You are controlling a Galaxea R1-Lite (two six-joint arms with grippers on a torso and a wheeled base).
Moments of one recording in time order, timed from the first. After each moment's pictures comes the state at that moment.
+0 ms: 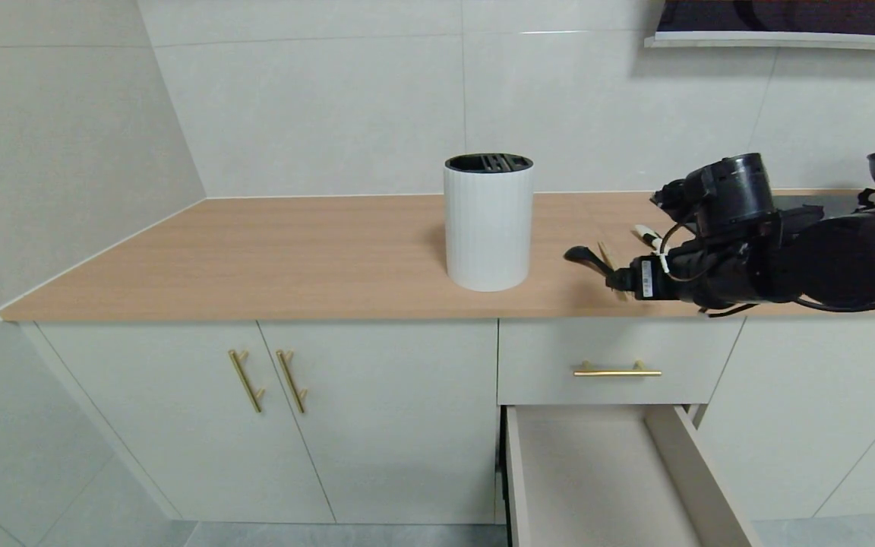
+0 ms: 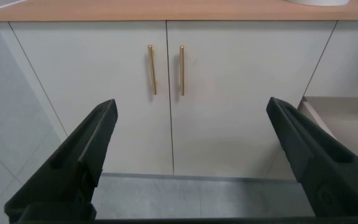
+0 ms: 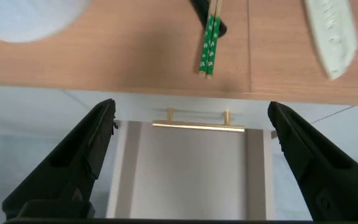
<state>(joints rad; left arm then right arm) 0.00 0.00 0.00 0.00 0.04 0.00 0.37 1.89 -1.36 0.03 -0.27 0.19</state>
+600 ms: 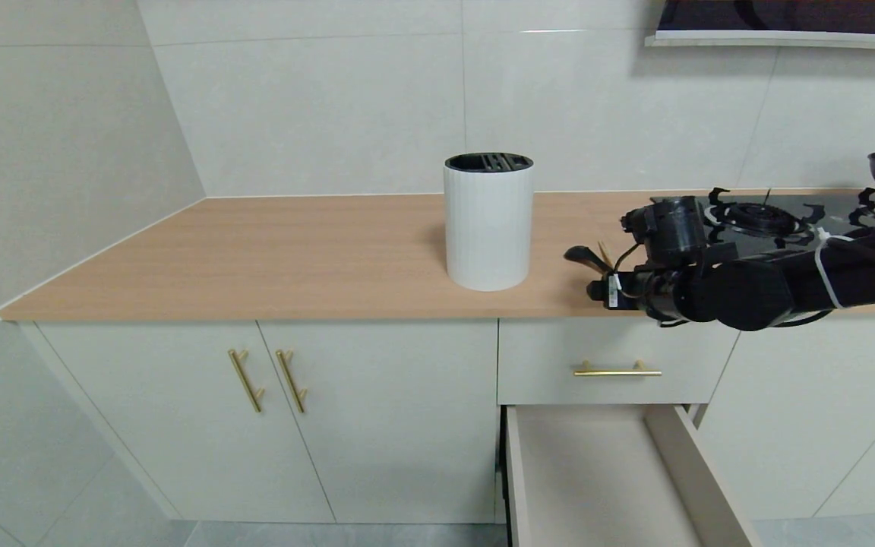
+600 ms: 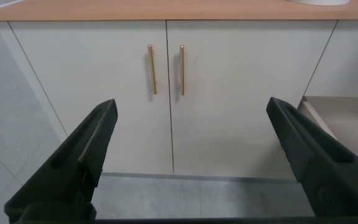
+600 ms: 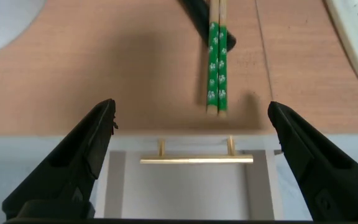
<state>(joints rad) 0.00 0.00 0.00 0.00 0.03 0.00 0.37 2.08 -1.41 -0.15 -0.37 0.20</state>
